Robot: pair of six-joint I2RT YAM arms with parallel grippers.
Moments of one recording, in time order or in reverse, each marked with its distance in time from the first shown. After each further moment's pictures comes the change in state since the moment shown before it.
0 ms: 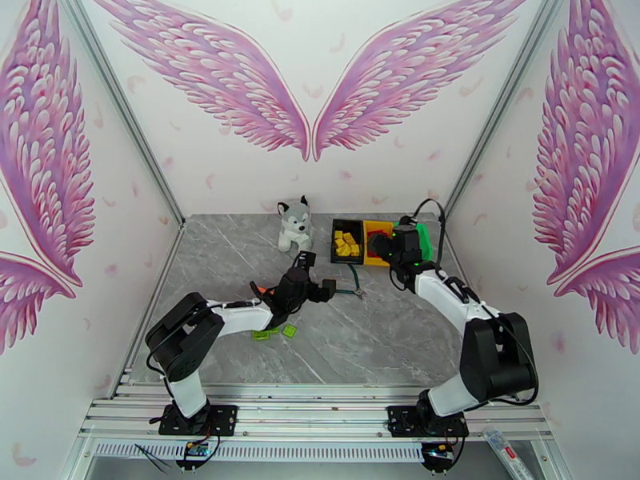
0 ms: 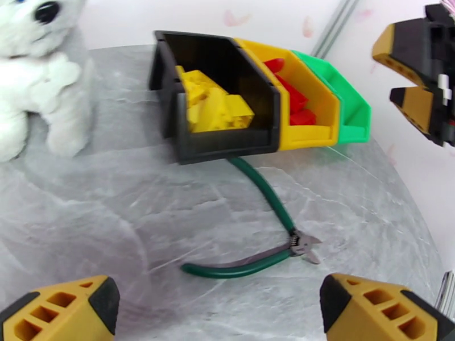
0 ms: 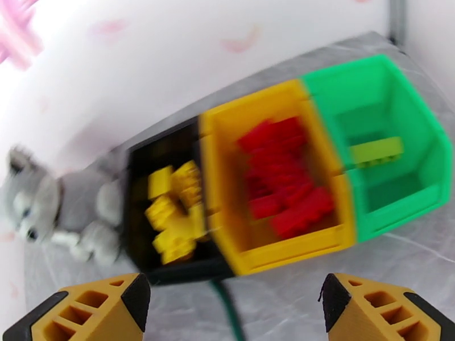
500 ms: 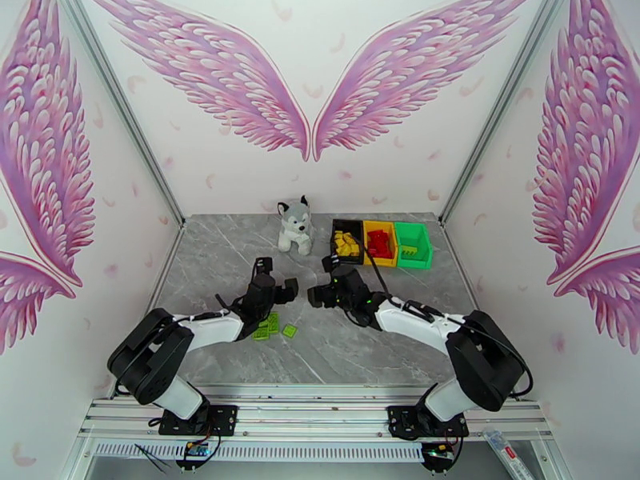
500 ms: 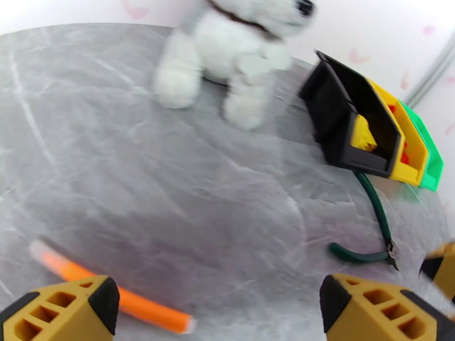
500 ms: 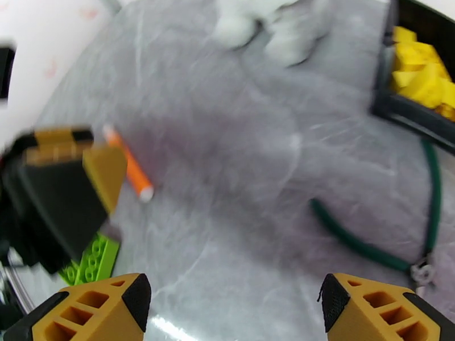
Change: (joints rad) left arm 0.192 -0.232 -0.279 -0.023 -0.105 -0.108; right arm 0.484 0.063 -0.171 0.065 -0.101 -0.208
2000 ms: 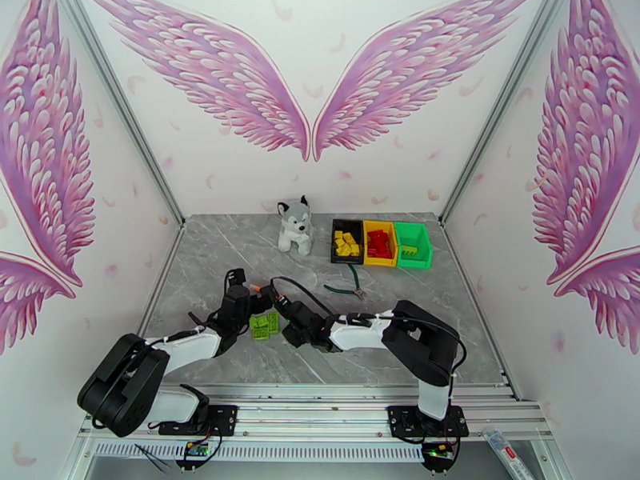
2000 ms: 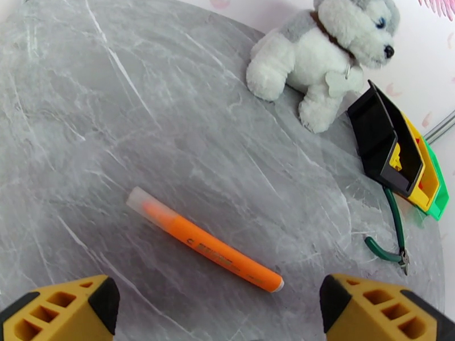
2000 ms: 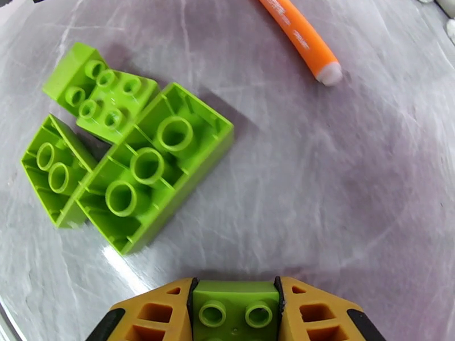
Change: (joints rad) left arm 0.093 -0.117 -0.166 0.010 0.081 -0.080; right arm 0.249 0.280 0.088 0.010 0.125 -0.115
